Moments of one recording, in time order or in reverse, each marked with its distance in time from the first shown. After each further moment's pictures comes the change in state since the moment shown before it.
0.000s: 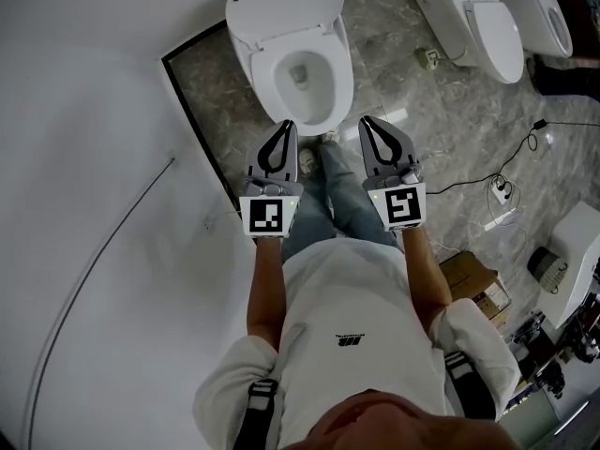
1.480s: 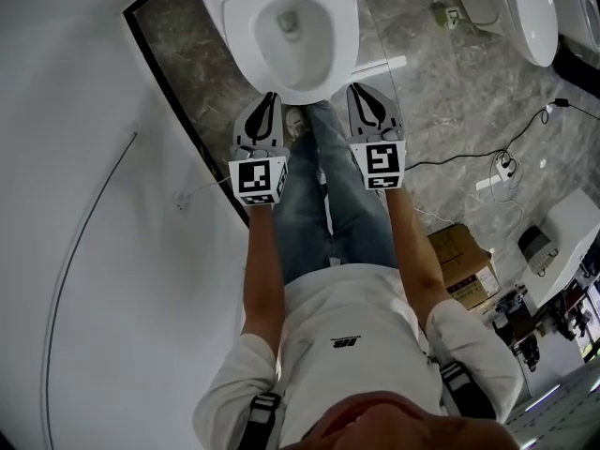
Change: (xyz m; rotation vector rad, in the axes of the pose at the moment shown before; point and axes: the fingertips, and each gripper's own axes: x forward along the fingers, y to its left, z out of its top) left arm 0.049 0.032 -0.245 -0.124 0.277 0.090; right arm 0.087 -0.005 -0.245 0.125 0.287 0.000
